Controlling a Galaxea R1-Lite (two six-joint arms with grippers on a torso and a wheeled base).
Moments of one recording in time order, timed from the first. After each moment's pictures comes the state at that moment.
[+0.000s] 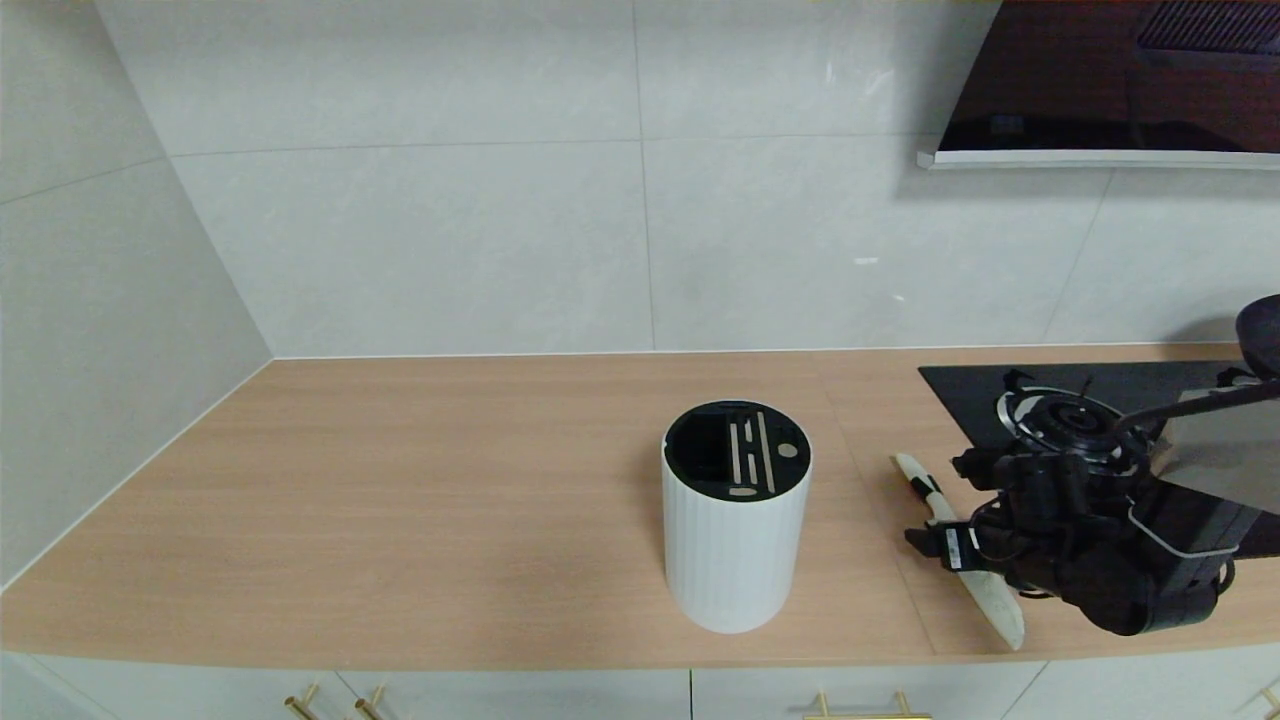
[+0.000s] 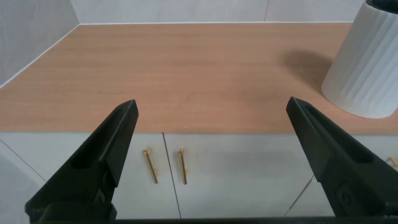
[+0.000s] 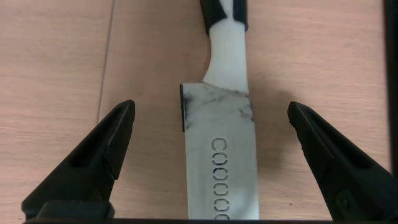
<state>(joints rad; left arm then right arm) 0.00 0.00 0.00 0.00 0.02 0.00 0.11 2.28 -0.72 -0.93 -0.06 0.01</state>
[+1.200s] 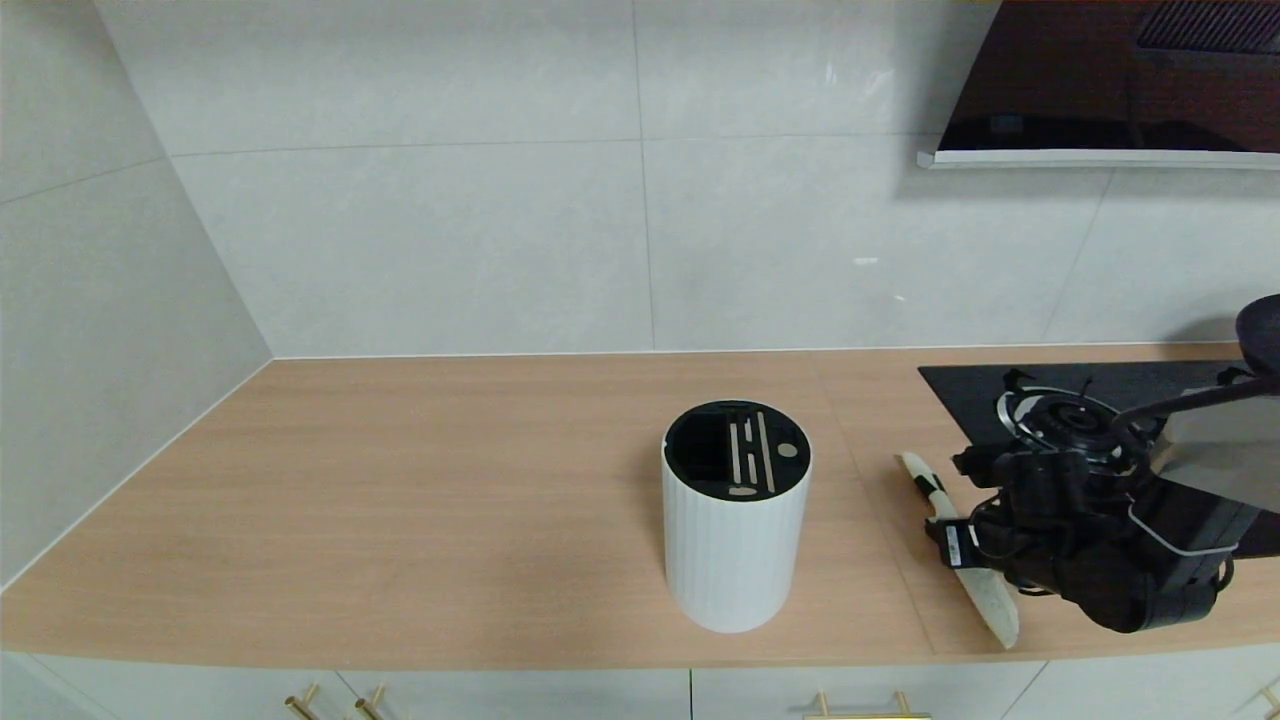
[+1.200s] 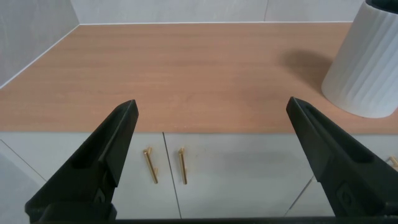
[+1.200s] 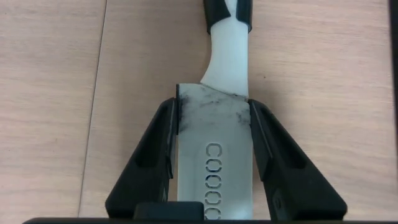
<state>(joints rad) 0.00 0.00 0.00 0.00 0.02 0.00 0.11 2.27 -0.72 -0.93 -0.06 0.01</state>
